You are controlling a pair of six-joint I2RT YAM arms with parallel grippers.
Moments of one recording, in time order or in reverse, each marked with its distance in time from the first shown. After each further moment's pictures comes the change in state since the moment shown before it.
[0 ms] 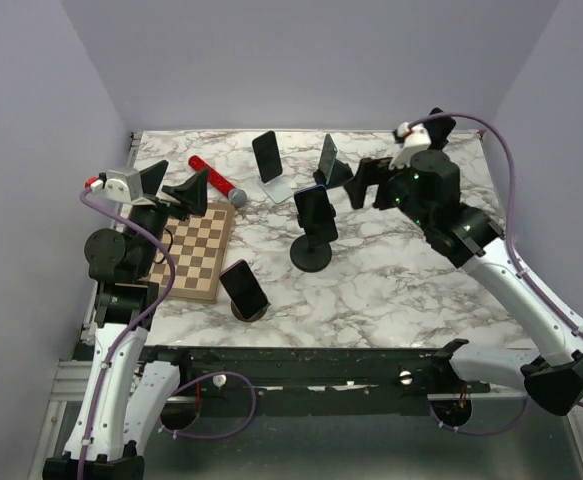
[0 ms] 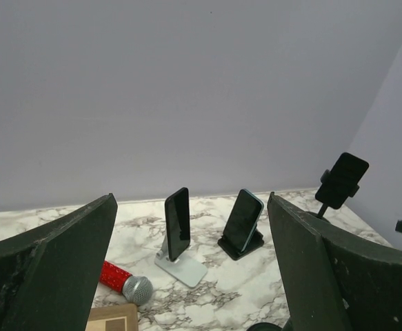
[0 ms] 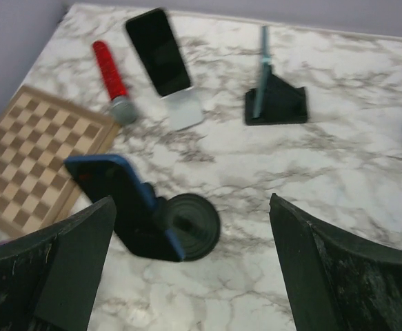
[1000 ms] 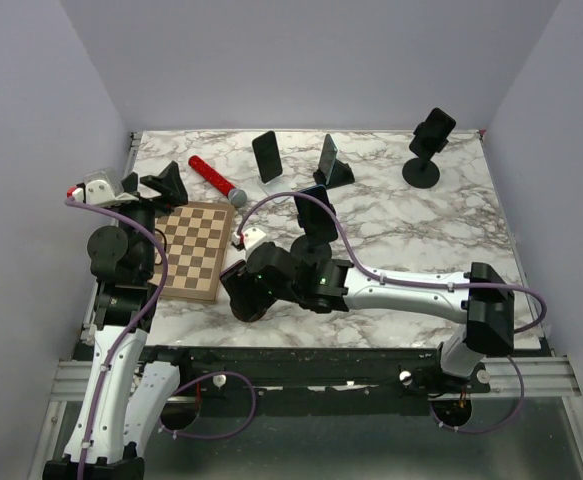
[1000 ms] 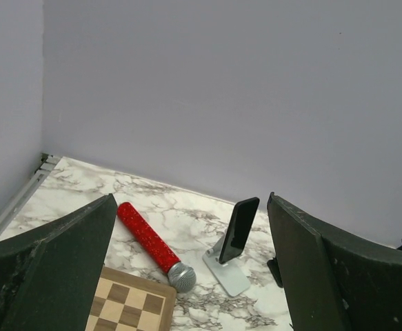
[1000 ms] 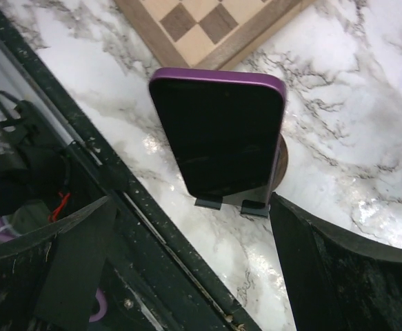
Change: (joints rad) left arm -0.002 -0.014 0.000 -0.108 -0.360 -0.042; right arm 0.747 0.507 0.082 0.069 0.037 0.172
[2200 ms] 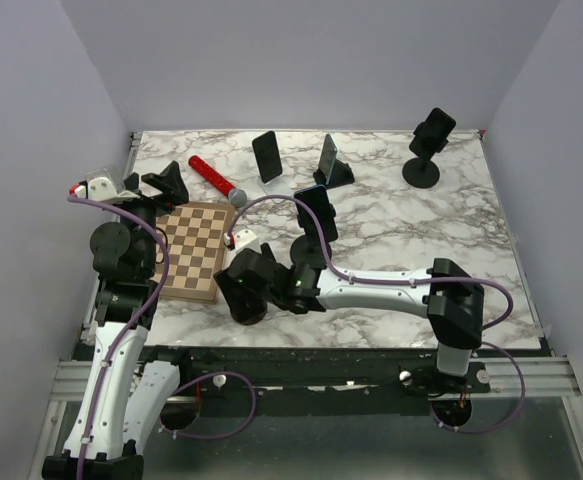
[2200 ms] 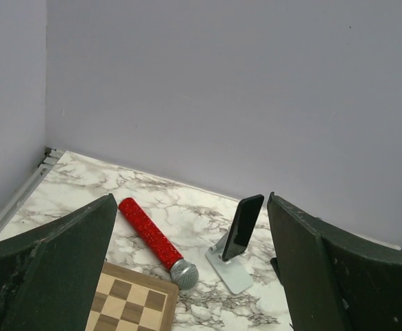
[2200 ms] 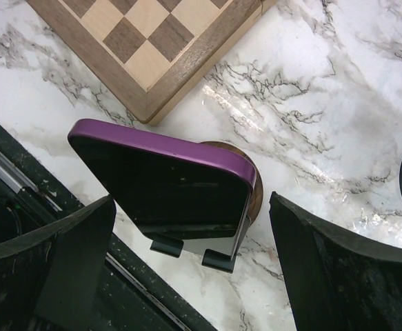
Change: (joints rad) left arm 0.000 0.019 0.000 -0.003 -0.024 -0.002; right arm 0.005 0.169 0.059 0.030 0.153 0.050
